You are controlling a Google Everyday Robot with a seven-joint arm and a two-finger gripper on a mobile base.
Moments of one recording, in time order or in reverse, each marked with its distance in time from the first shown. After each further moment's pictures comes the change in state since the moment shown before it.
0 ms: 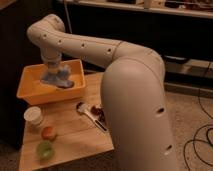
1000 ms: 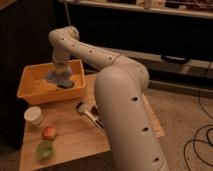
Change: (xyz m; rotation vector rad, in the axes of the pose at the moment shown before) arm 0.013 -0.038 0.080 -0.073 -0.137 -0.035
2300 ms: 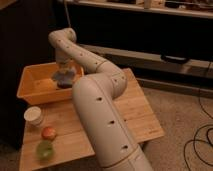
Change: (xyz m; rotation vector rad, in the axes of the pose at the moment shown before) arm 0.025 -0.045 0.049 -0.036 0.113 0.073
